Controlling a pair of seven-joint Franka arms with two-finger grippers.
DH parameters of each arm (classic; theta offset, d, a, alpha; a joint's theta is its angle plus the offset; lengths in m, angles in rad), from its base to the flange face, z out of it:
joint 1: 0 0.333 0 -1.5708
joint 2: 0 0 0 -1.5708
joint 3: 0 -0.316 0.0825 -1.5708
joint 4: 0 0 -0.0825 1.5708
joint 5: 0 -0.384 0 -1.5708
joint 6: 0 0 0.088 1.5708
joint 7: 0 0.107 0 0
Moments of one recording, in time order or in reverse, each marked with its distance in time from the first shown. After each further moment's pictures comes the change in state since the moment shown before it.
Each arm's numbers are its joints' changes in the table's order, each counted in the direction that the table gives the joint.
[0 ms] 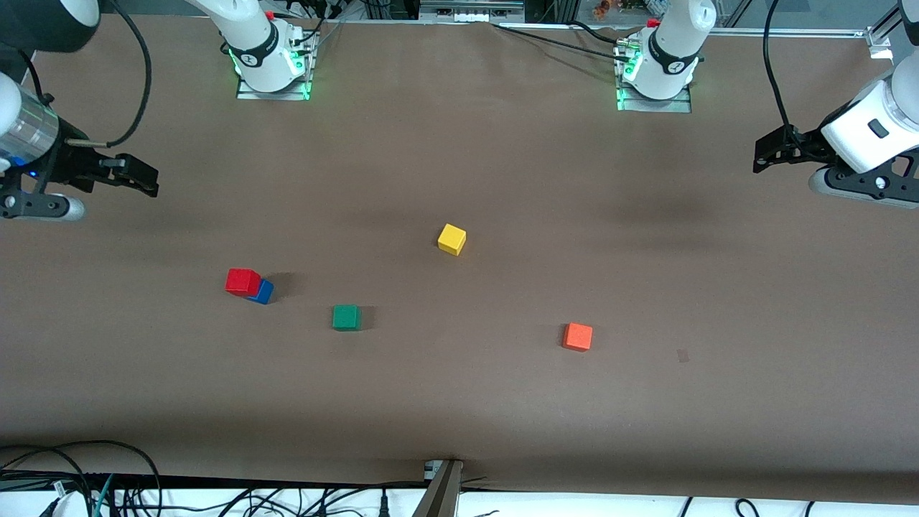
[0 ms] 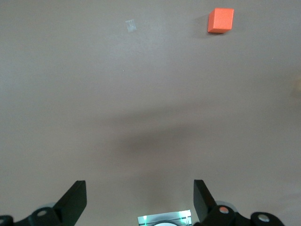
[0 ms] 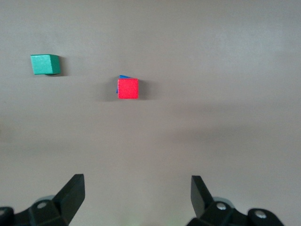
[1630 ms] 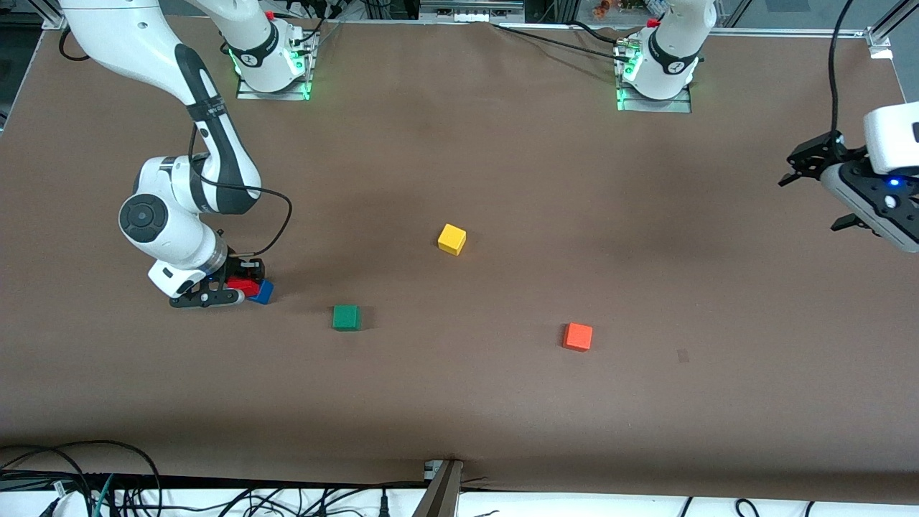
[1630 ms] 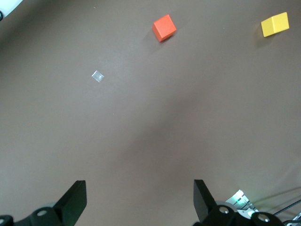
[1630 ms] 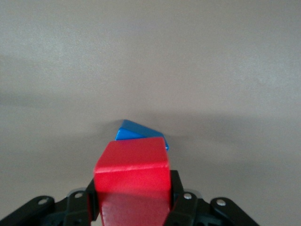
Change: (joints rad) left arm 0.433 0.220 0.507 0.317 -0.081 -0.086 0.493; right arm 0.001 0.324 -0.021 -0.487 -0.084 0.912 -0.138
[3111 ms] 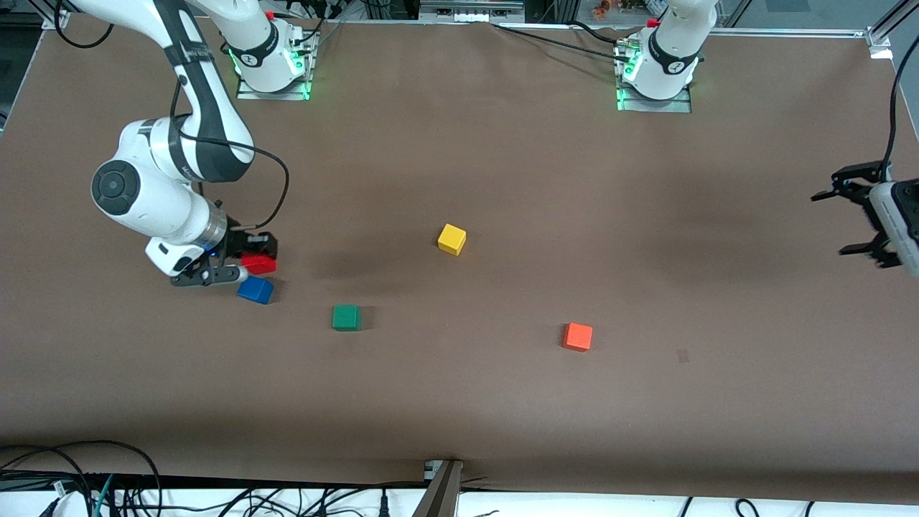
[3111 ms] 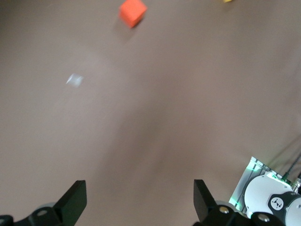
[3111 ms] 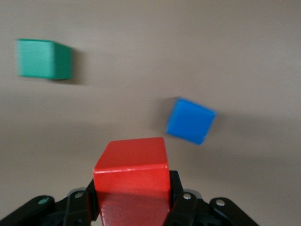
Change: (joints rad) left arm 0.207 0.087 0.058 -0.013 0.023 0.006 0.386; right arm 0.013 -0.143 -0.034 -0.003 -0.064 -0.160 0.000
